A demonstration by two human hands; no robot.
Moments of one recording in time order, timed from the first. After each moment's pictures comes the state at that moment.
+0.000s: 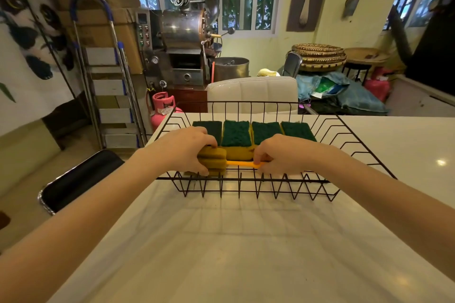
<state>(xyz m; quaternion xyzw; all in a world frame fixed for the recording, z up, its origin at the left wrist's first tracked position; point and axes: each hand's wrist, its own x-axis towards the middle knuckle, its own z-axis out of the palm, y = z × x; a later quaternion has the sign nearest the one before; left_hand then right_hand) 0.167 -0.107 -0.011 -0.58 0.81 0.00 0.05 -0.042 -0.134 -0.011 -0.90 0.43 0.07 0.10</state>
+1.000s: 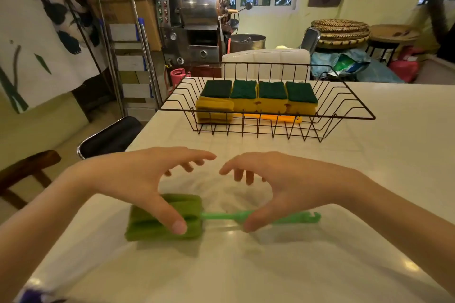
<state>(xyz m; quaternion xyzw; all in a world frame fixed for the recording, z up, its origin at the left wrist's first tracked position) 0.186 0.074 -0.026 -0.53 0.79 0.31 0.02 -0.061 0.043 -0.017 -0.93 0.27 0.03 0.24</state>
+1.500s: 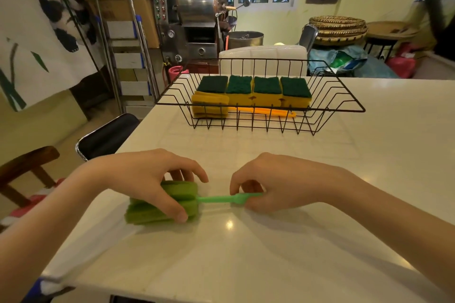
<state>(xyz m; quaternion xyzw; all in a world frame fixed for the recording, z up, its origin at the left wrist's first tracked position) 0.165 0.087 -0.023 -0.54 0.77 0.33 0.07 -0.063 0.047 -0.029 -0.94 0.27 0.08 0.18</state>
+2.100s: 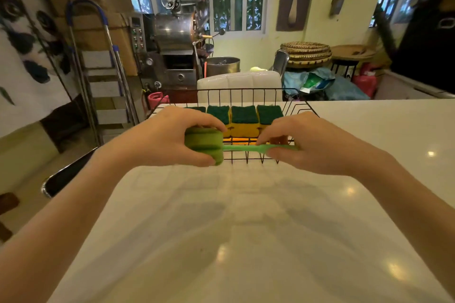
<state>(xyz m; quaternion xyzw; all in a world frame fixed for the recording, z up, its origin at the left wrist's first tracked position) 0.116 0.023 0.037 -0.50 0.85 0.10 -0.17 -0.118 -0.002 0.025 -0.91 0.38 -0.16 0.06</state>
